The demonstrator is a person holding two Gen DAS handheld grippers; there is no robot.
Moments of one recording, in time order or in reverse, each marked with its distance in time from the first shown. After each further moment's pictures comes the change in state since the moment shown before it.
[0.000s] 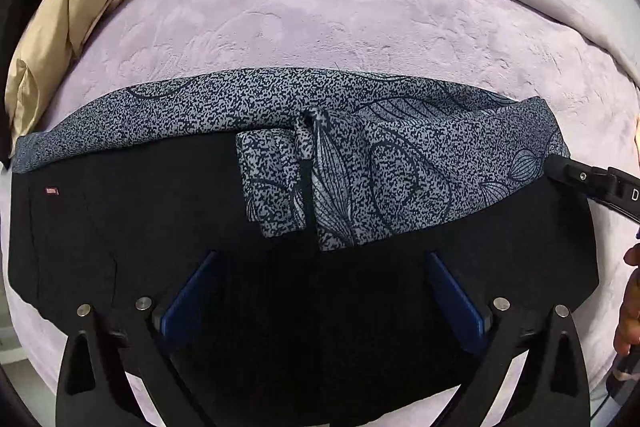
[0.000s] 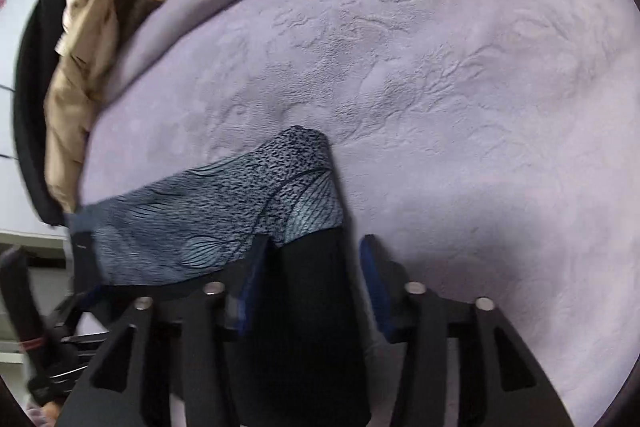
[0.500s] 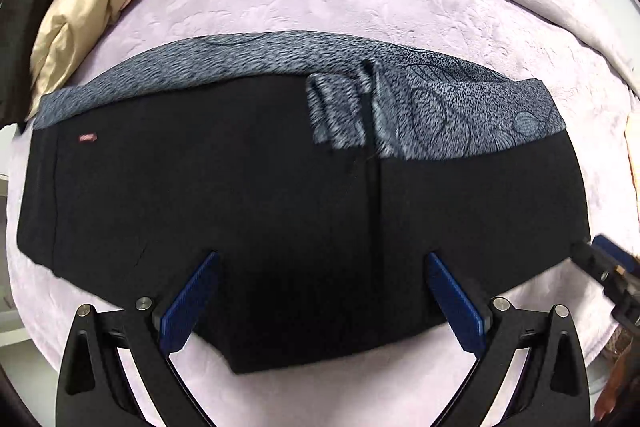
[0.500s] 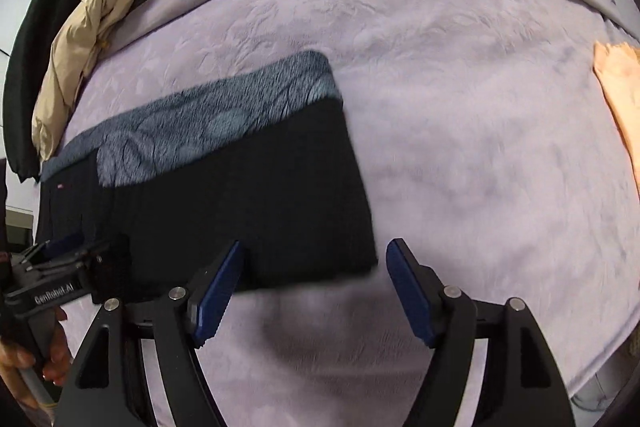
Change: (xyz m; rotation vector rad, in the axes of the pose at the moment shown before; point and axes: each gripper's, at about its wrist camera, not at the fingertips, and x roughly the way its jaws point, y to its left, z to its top) left arm -0.035 0.045 -0.052 -0.038 0.019 -0.026; right arm -0.059 0.035 -0.088 -0.039 -0.002 -0.149
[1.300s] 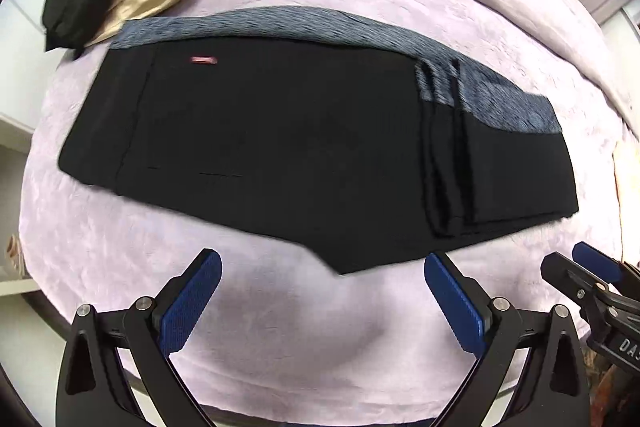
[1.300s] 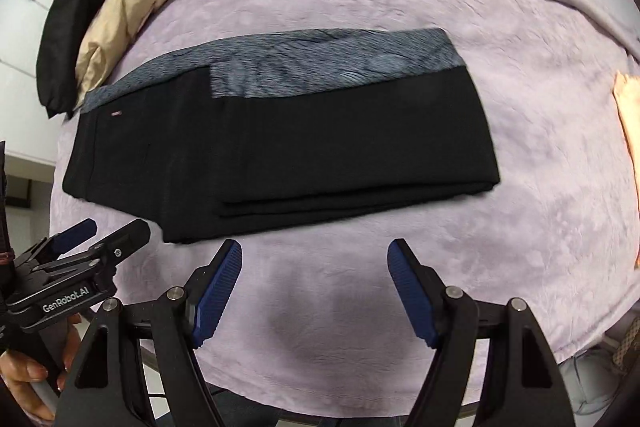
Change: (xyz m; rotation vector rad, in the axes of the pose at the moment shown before) left arm -0.074 0.131 -0.106 -0.143 -0.017 -0.028; right arm -0.028 0.124 -0.034 -0.150 0.074 0.021
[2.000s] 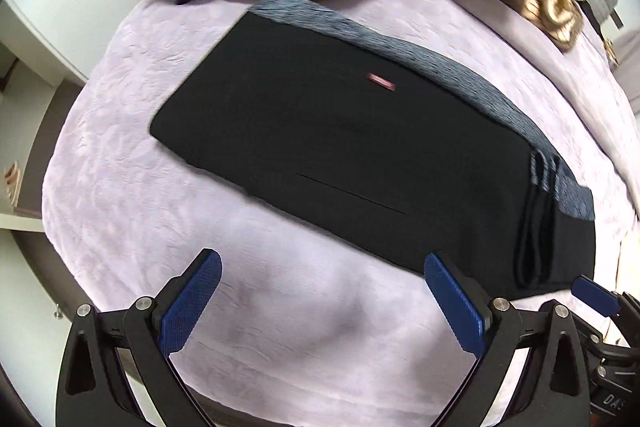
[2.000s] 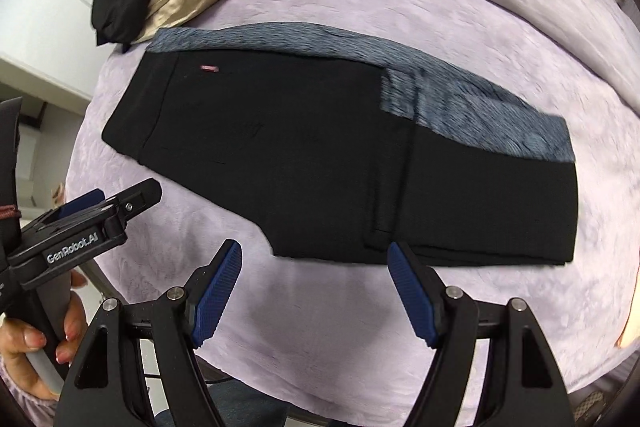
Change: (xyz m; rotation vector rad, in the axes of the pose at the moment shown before) left arm 0.003 0.119 0.011 -0.261 -0.044 0.021; right arm 0.020 0.134 0.022 -0.263 0.055 0.018
